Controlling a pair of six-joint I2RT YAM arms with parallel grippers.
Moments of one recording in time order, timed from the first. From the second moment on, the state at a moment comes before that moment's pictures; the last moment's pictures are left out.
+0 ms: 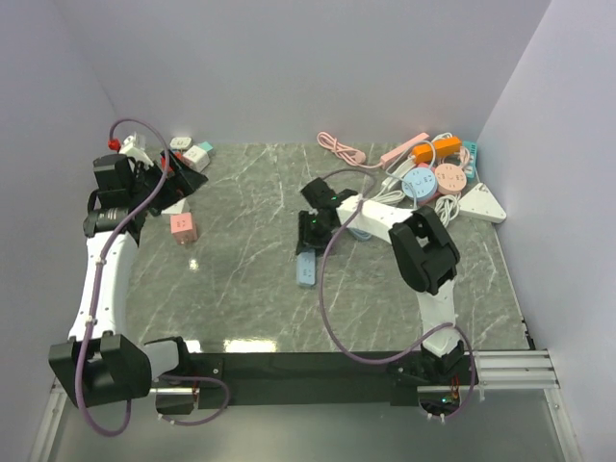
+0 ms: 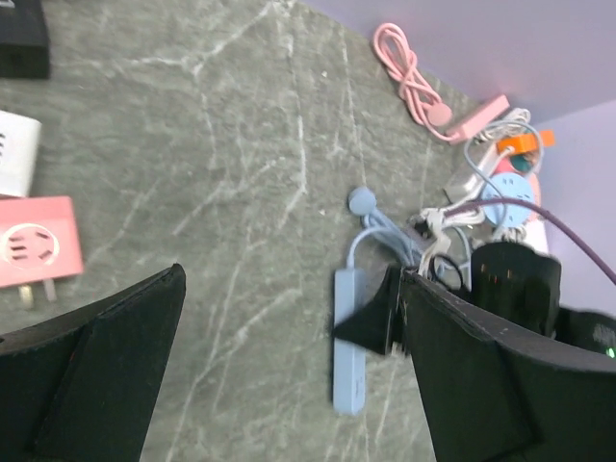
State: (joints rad) left arm 0.17 1.19 1.15 -0.42 0.45 -0.50; right arm 0.67 2.08 1.50 -0.62 -0.18 0.67
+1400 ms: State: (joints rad) left arm 0.16 1.13 0.98 -0.42 0.50 -0.50; right arm 0.07 1.95 1.90 -0.69 0.27 0.51
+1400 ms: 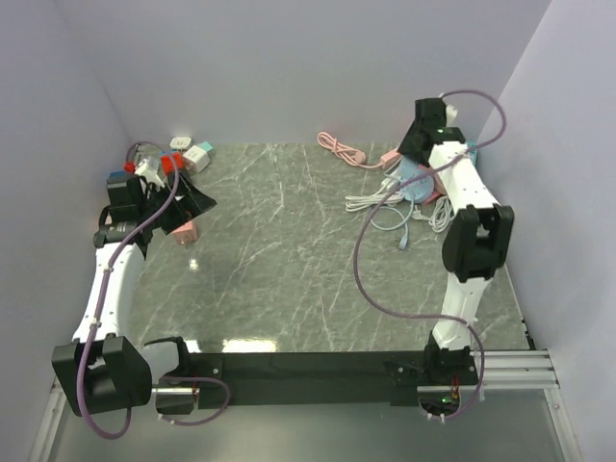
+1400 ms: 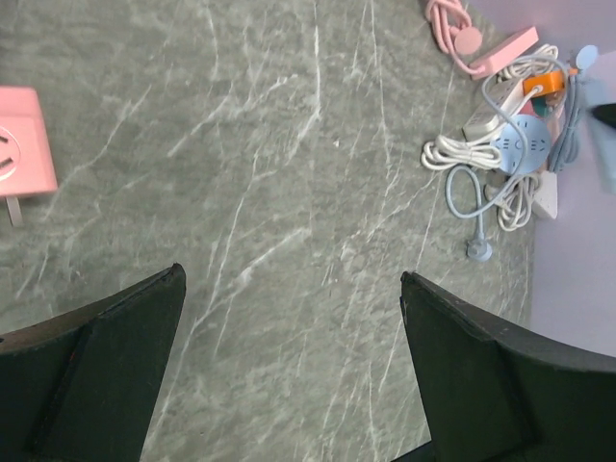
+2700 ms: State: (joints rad) left arm 0.16 1.18 0.92 -0.33 0.69 -0.52; right arm 0.10 1.24 1.29 -0.50 -0.22 0.52
